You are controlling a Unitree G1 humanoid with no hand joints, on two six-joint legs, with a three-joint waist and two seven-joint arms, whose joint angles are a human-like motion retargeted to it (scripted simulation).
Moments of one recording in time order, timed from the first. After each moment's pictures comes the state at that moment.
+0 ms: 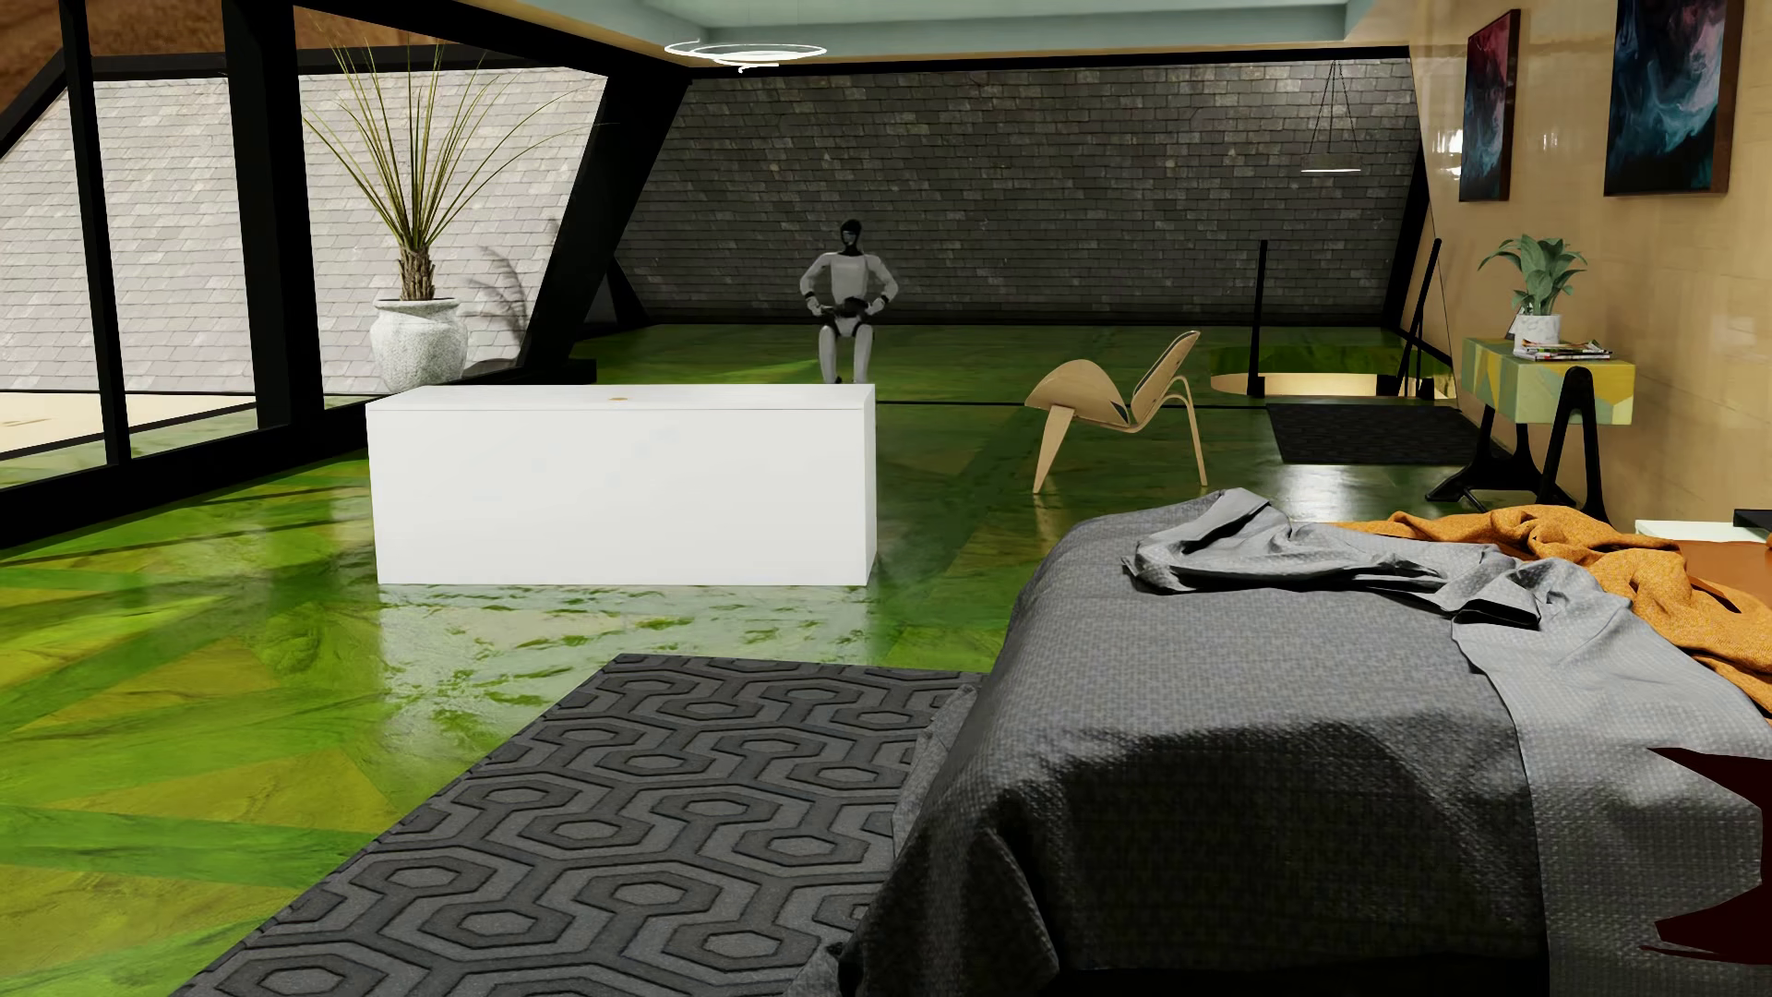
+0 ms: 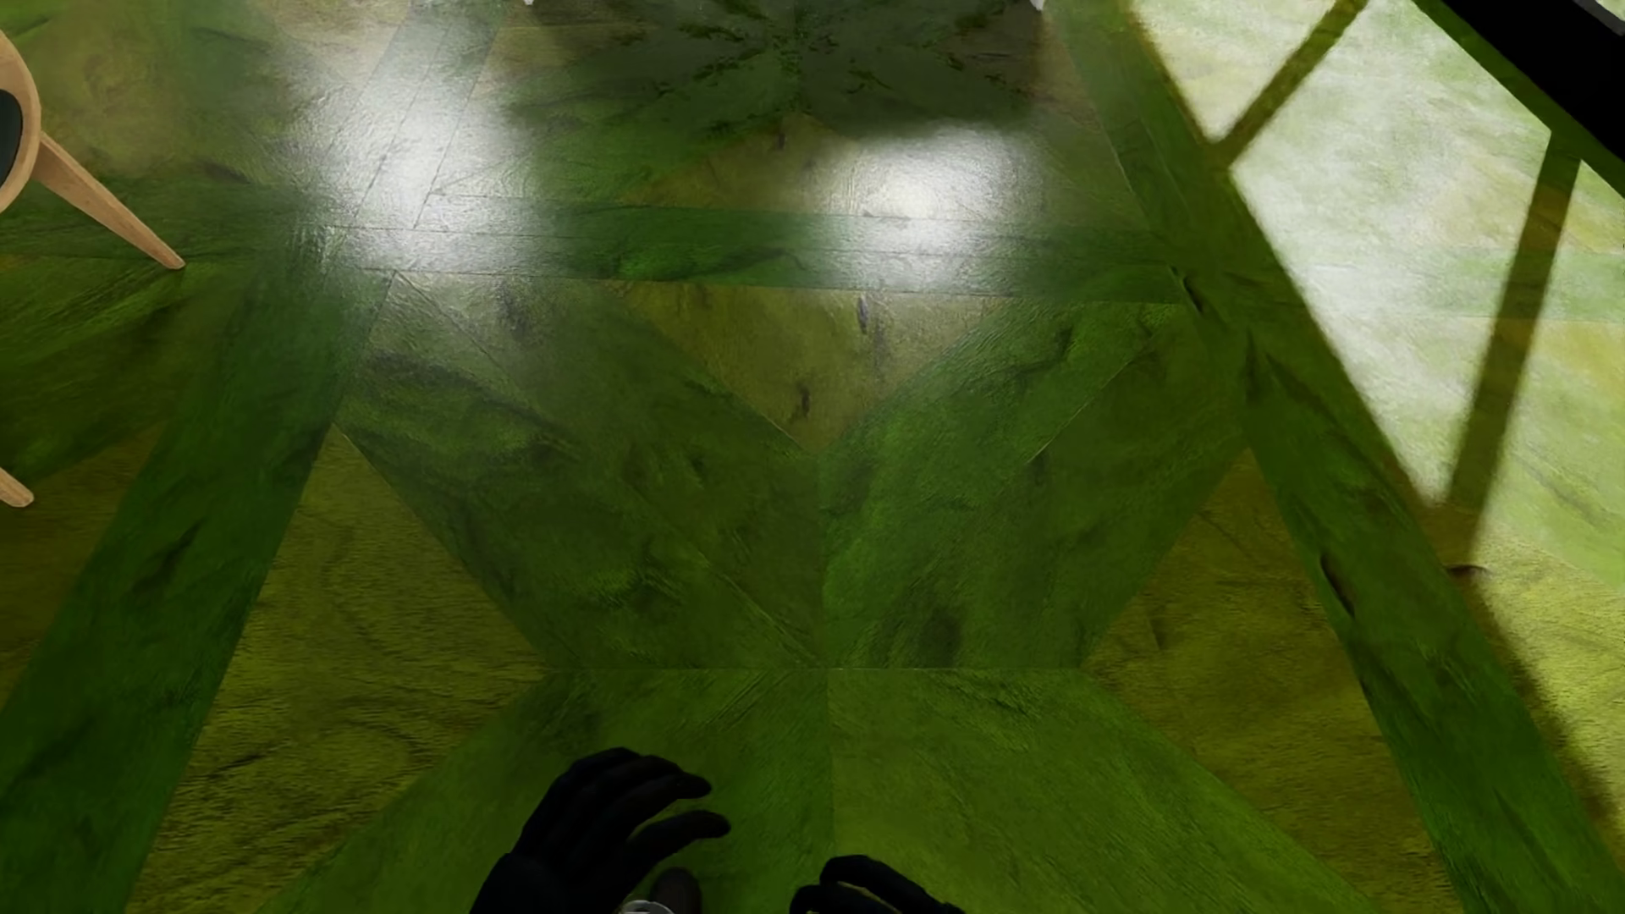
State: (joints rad) body -0.58 0.11 0.02 0.04 0.01 -0.04 -0.03 -0.11 -0.01 0.45 0.35 0.32 -0.03 0.04 -0.21 0.60 -0.69 -0.06 -0.02 -0.65 1.12 -0.03 0.26 1.04 -1.12 -0.41 -0.39 0.99 -0.97
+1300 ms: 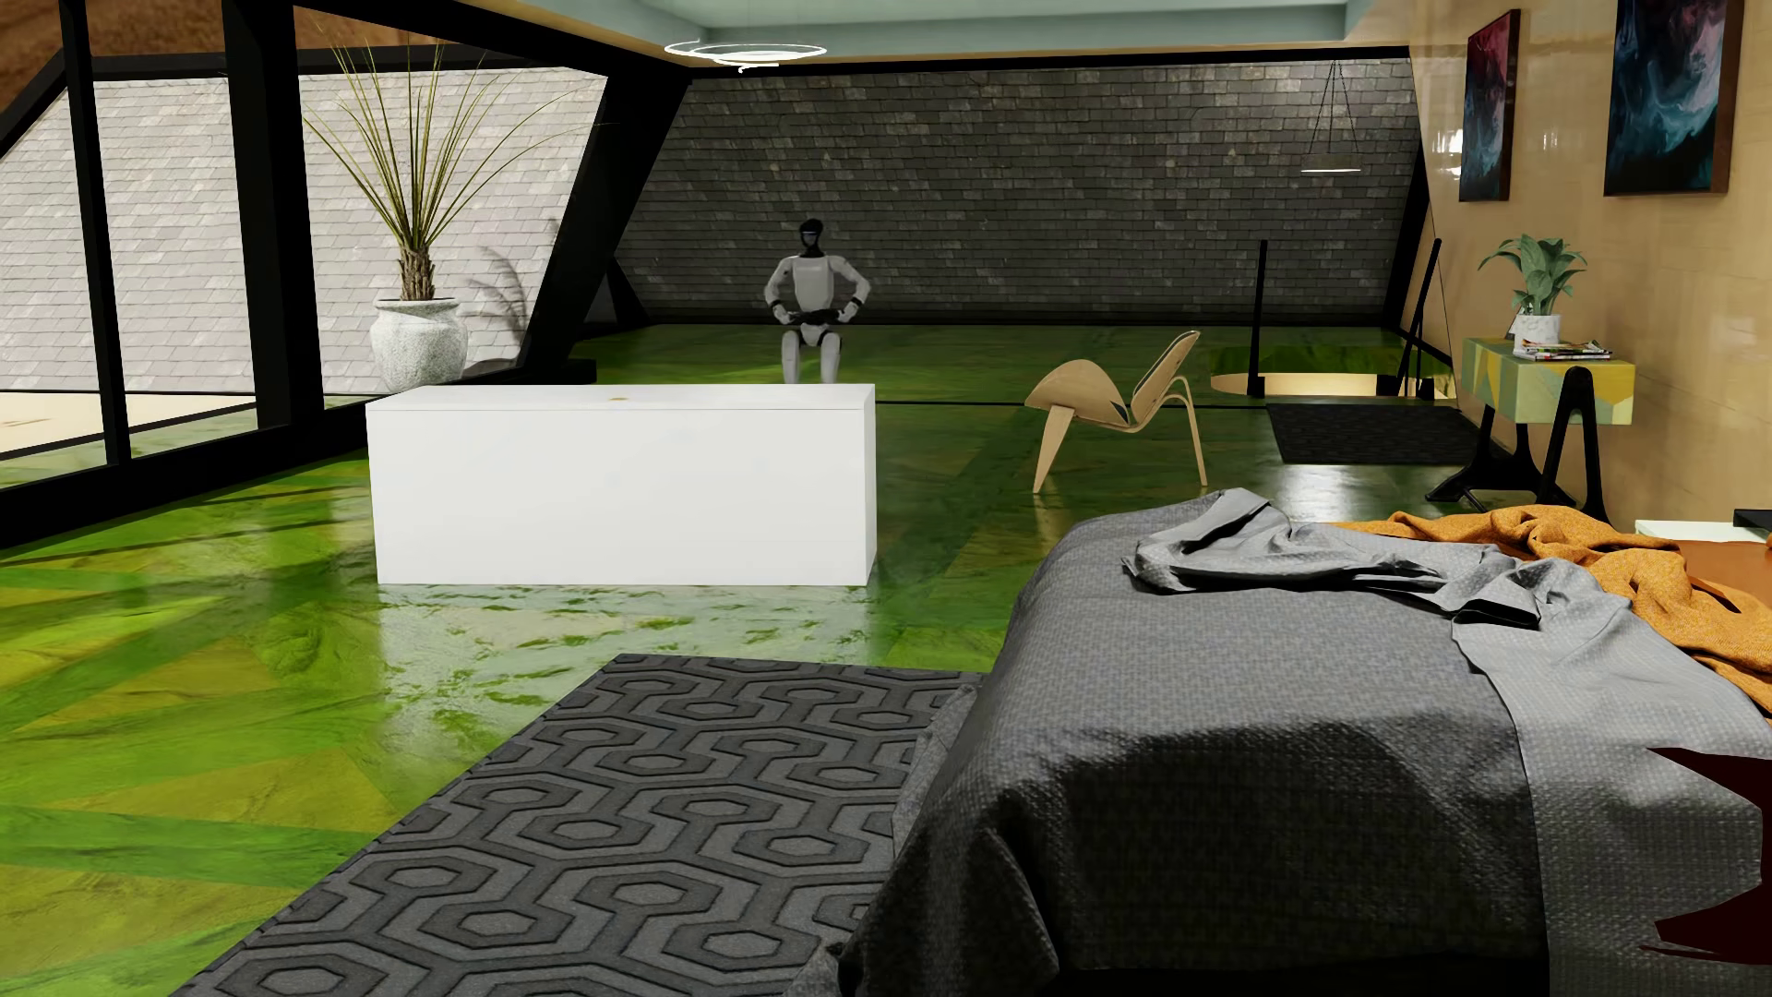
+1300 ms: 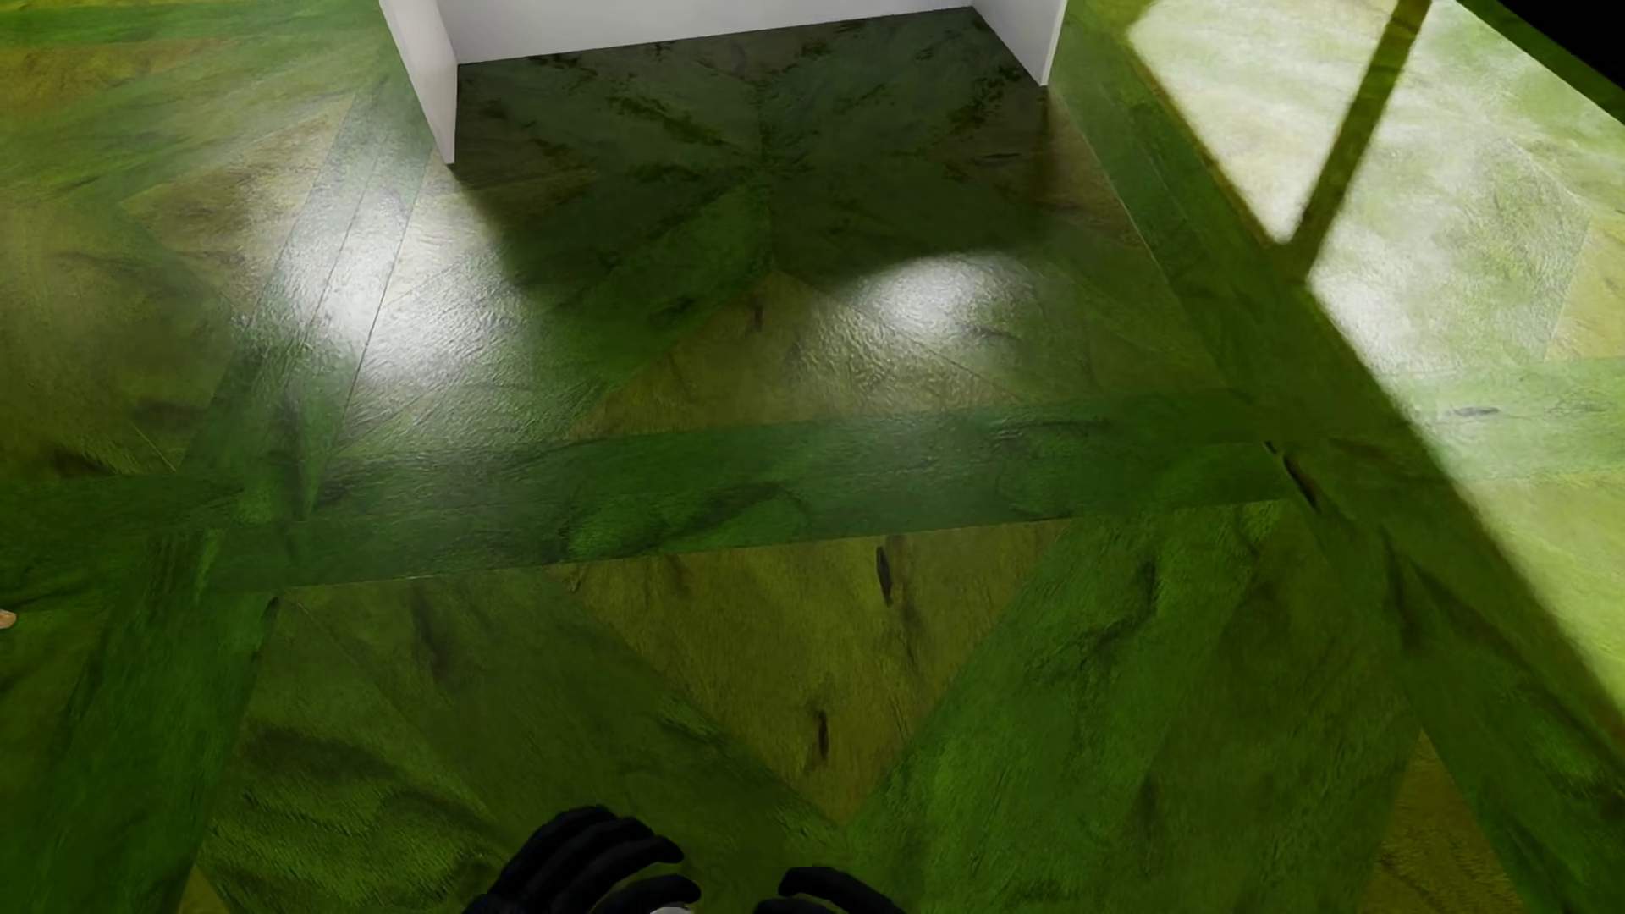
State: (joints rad) body -0.59 -0.18 -0.01 0.15 0.16 0.09 0.05 -0.08 0.01 0.77 0.43 0.28 -0.02 -0.15 -0.25 0.74 -0.67 -0.07 -0.08 -0.76 1.12 0.09 0.20 1.02 -1.18 -0.37 -0.39 0.99 -0.99
